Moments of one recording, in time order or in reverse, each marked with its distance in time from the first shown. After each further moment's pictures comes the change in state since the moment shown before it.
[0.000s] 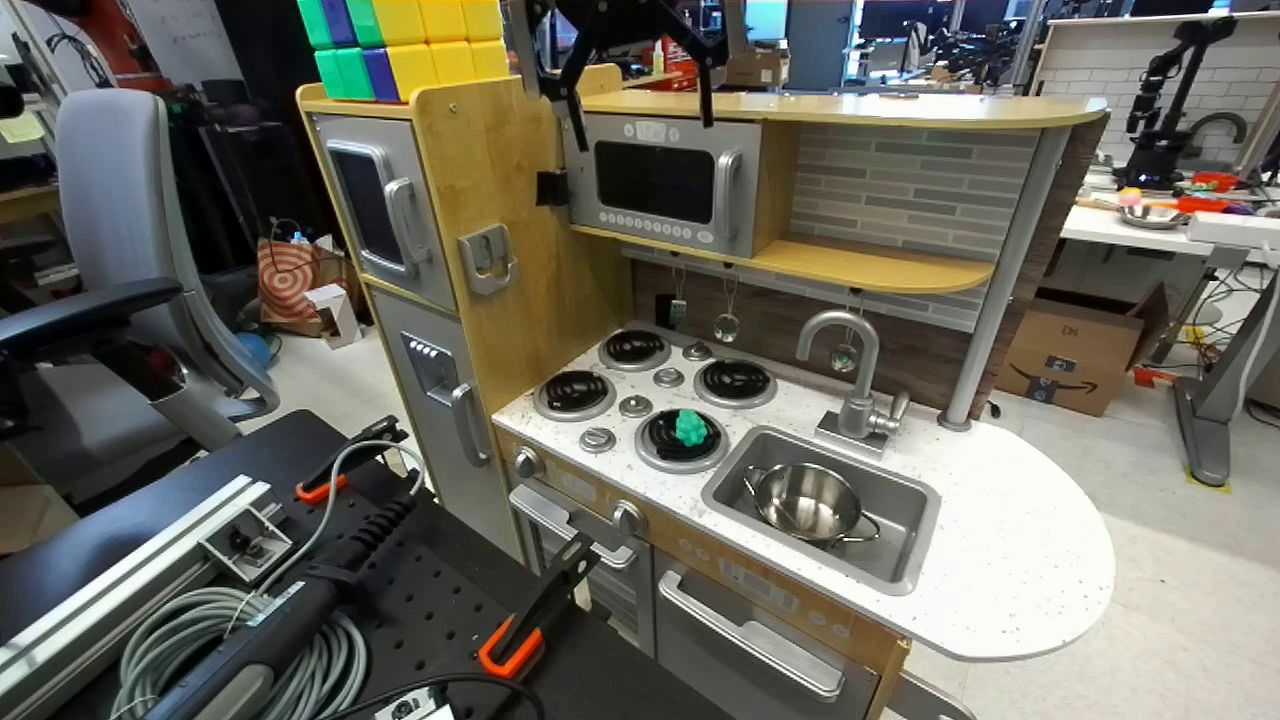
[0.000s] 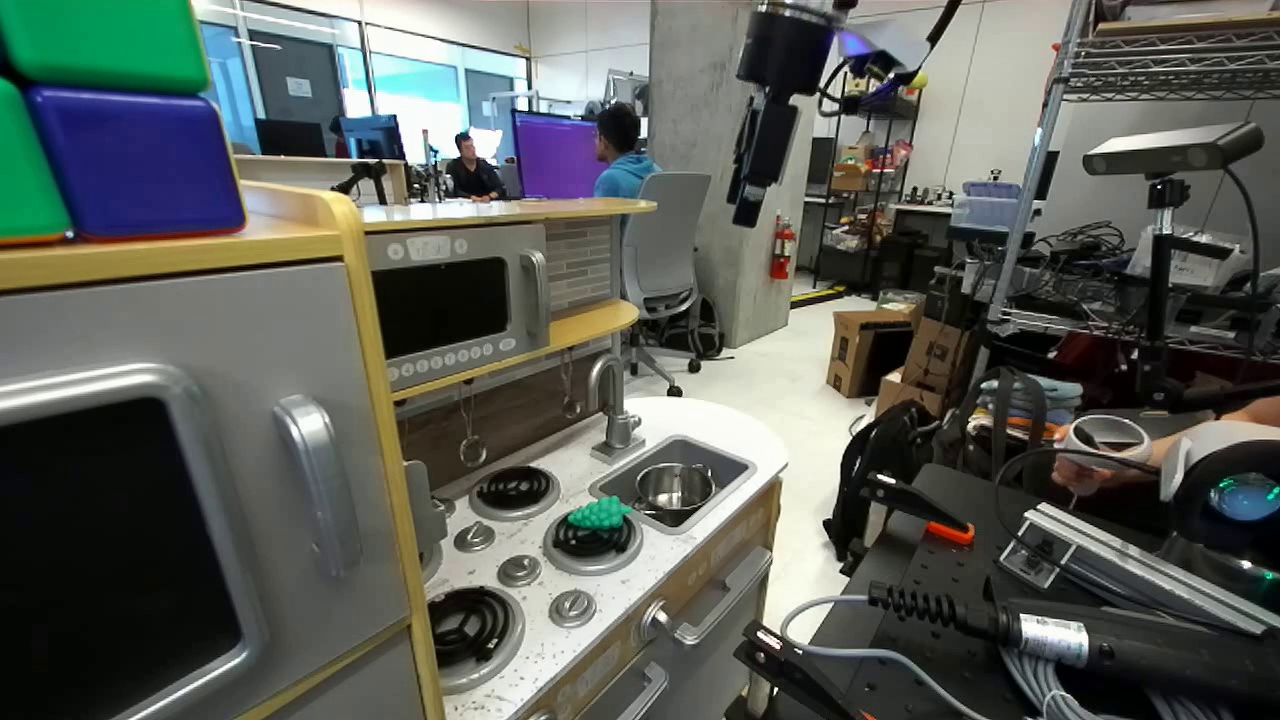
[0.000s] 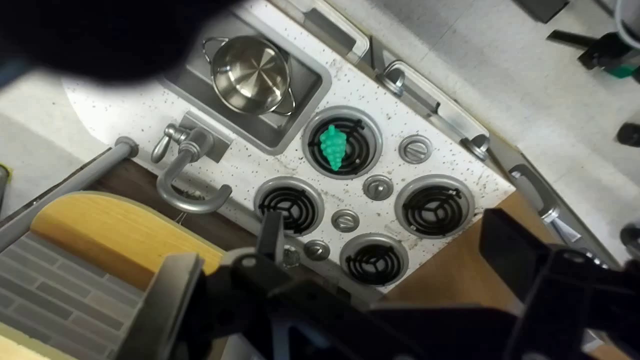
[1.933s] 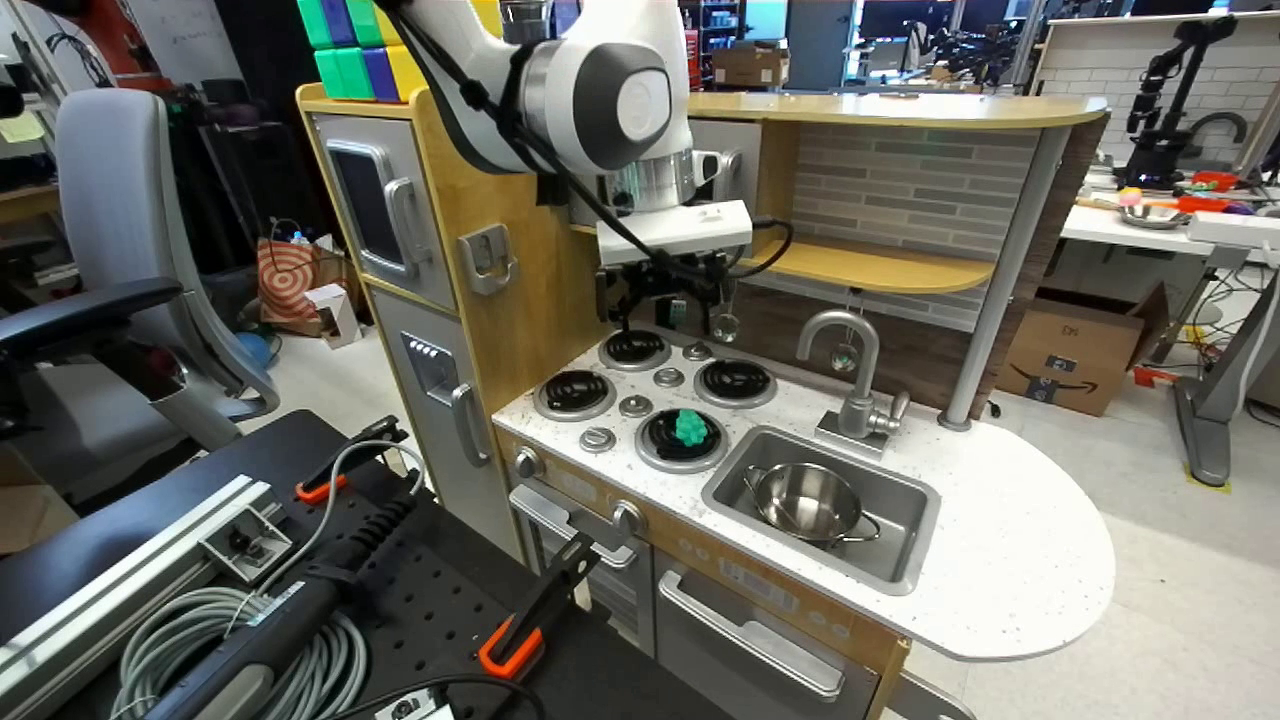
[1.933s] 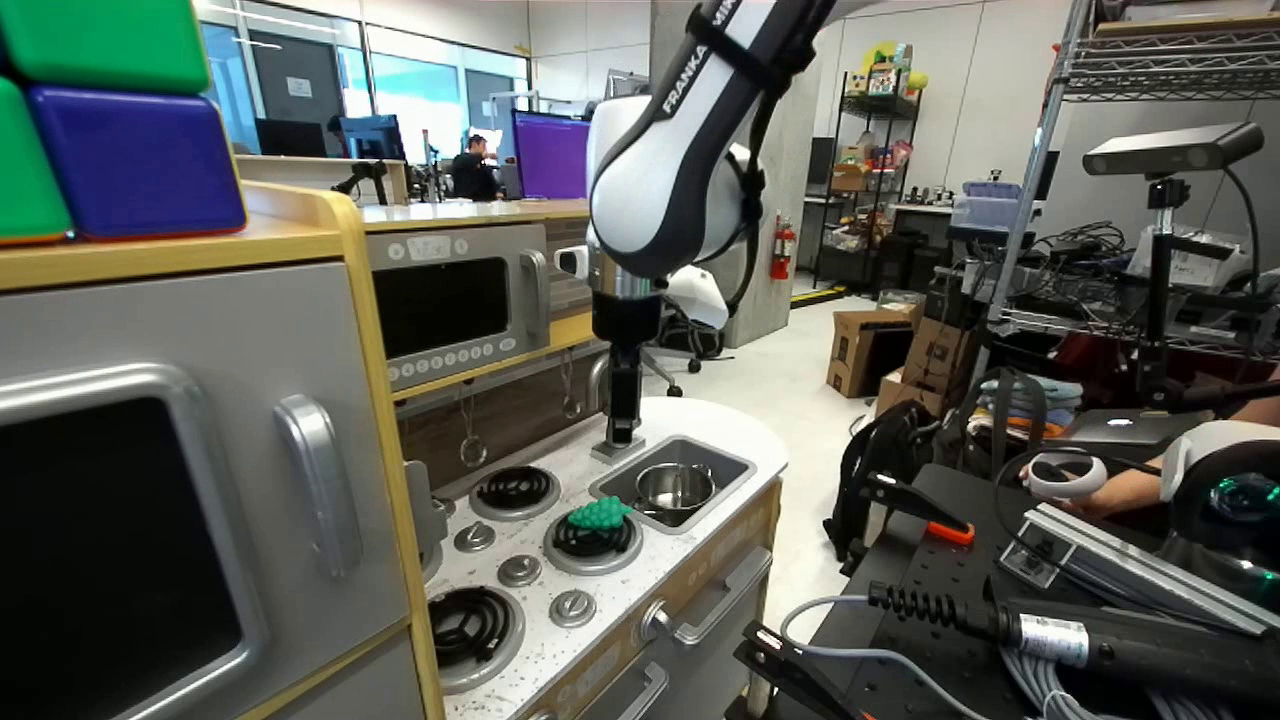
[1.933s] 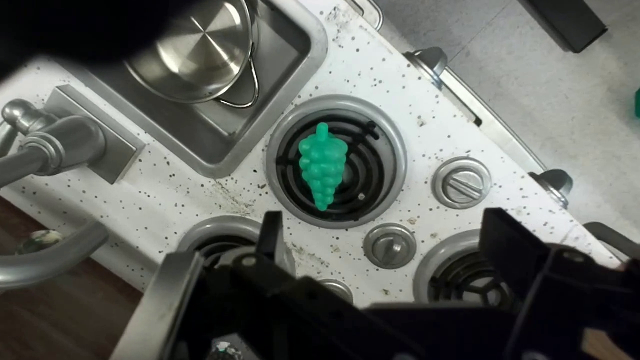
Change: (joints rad) arm -0.019 0.770 0.140 0.416 -0.145 0.203 0.153
